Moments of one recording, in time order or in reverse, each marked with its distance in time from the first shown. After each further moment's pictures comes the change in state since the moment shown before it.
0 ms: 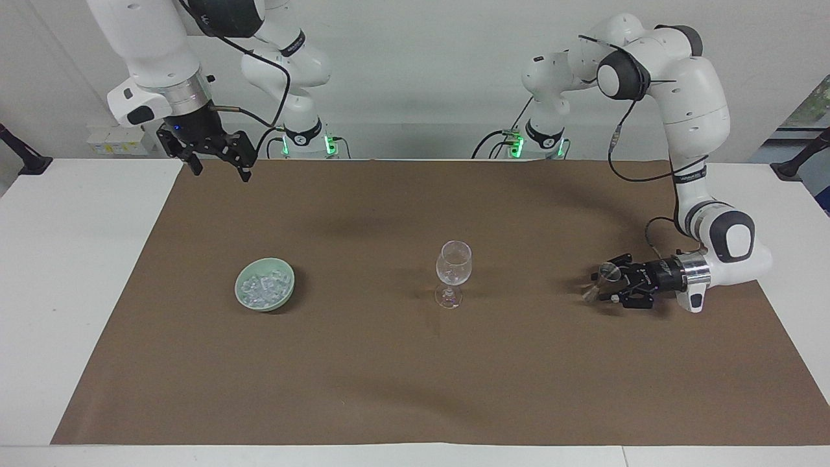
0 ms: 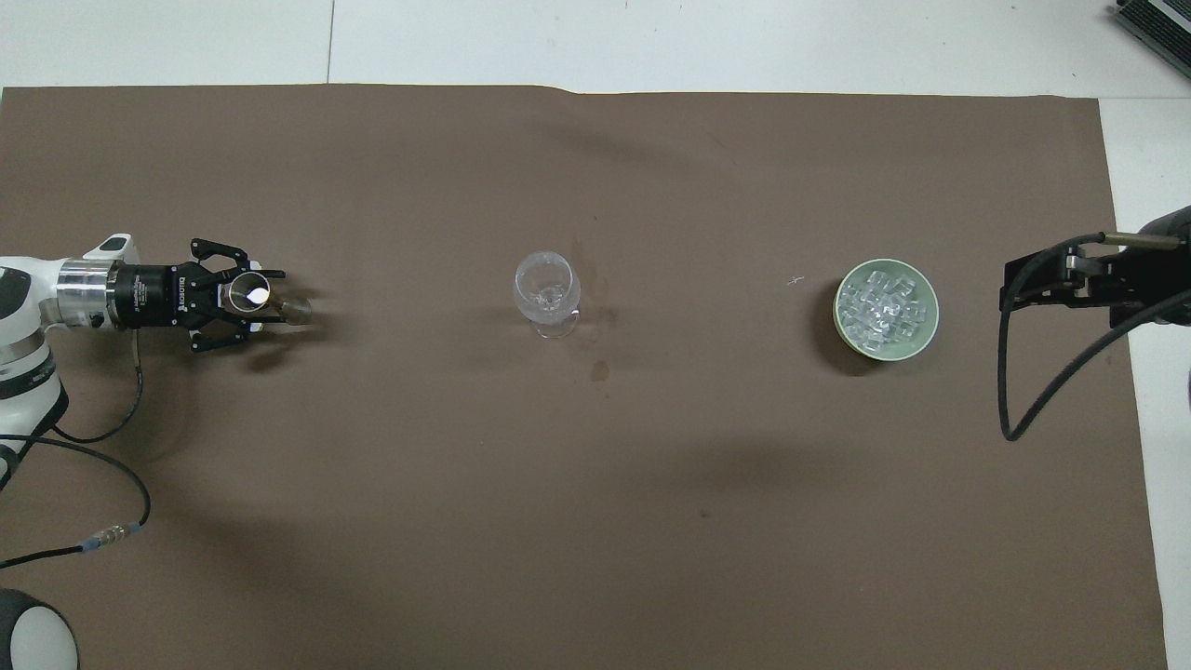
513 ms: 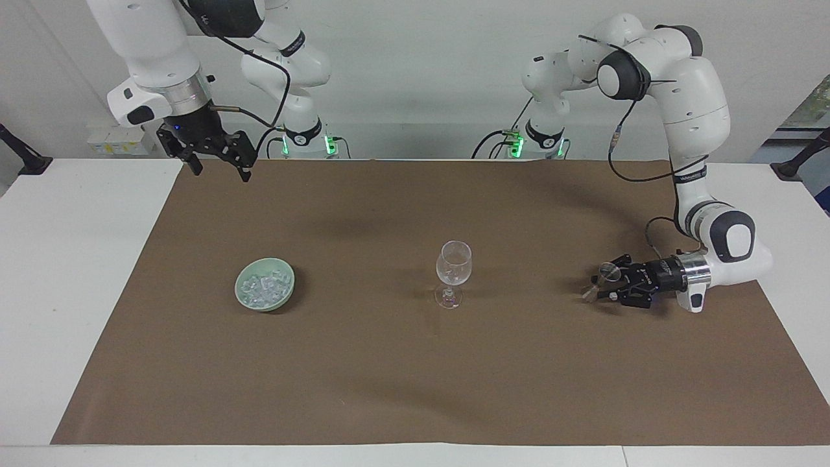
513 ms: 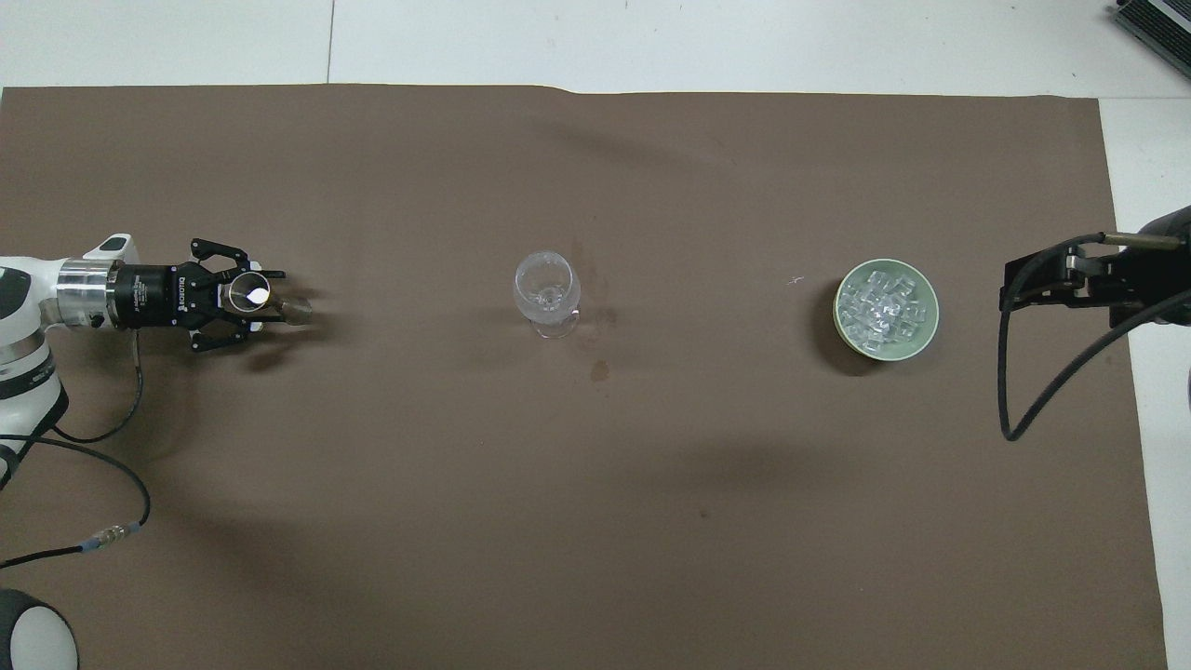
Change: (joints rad) left arm 0.001 0.000 0.000 0.000 0.000 0.000 0.000; right arm 0.000 0.000 0.000 0.000 0.000 0.000 0.000
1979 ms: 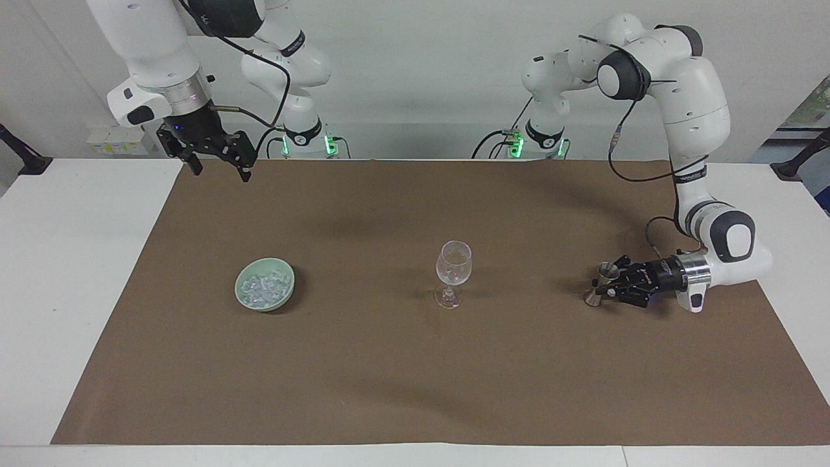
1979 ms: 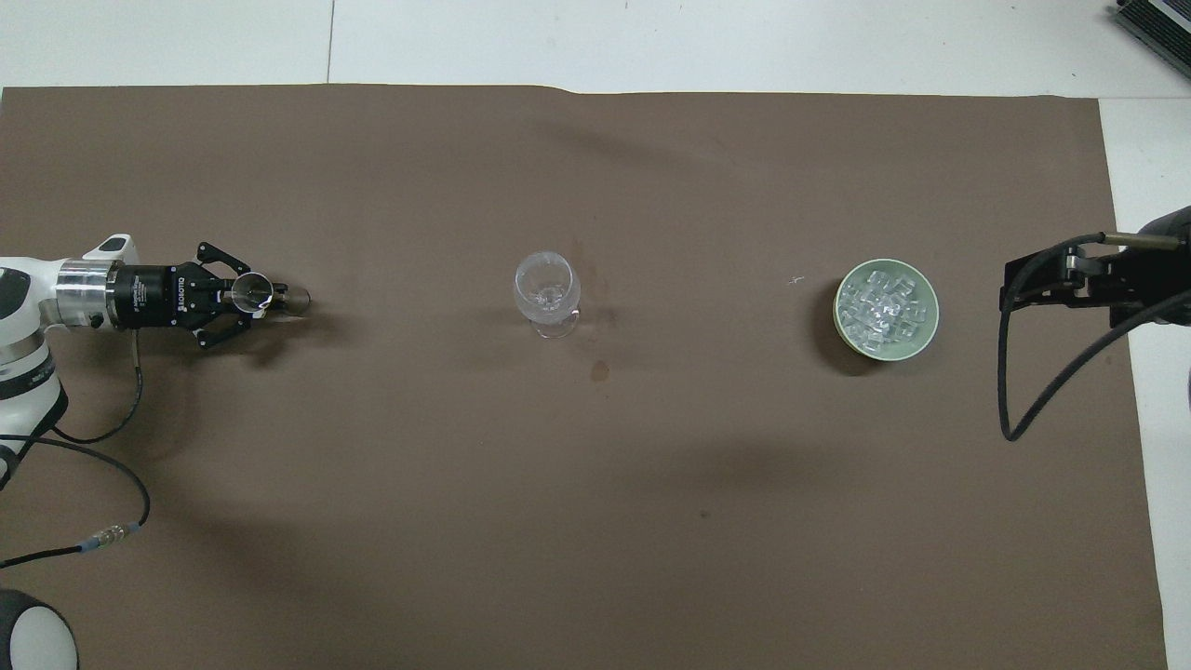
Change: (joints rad) left arm 0.000 0.000 0.001 0.000 0.000 -0.001 -0.038; right arm 0.000 0.000 0.000 0.000 0.000 0.000 0.000
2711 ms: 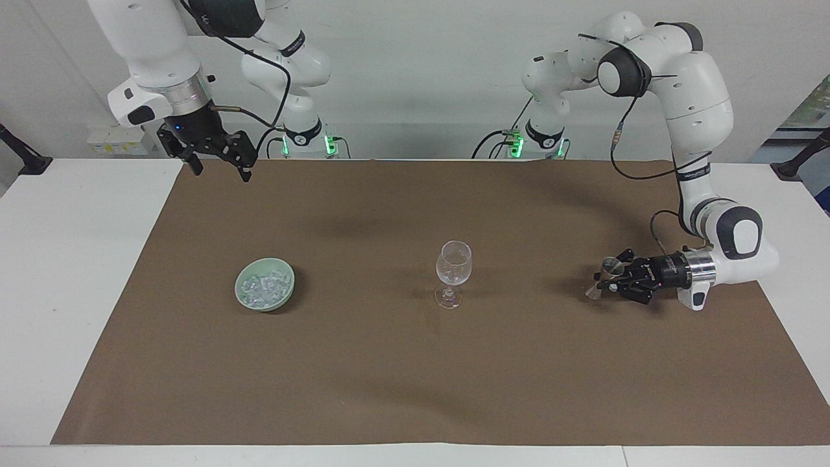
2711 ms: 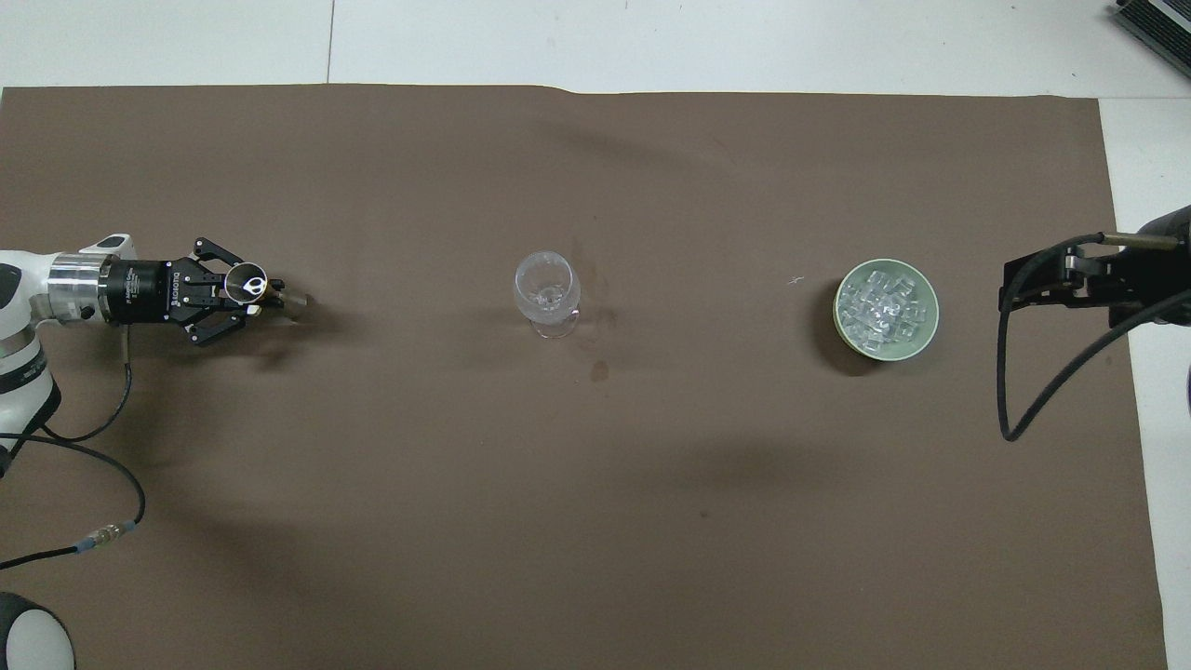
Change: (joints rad) left arm -0.002 -0.027 0.000 0.021 -0.009 -0.065 -0.105; right arm 0.000 0.000 0.001 0.000 0.000 0.000 0.000
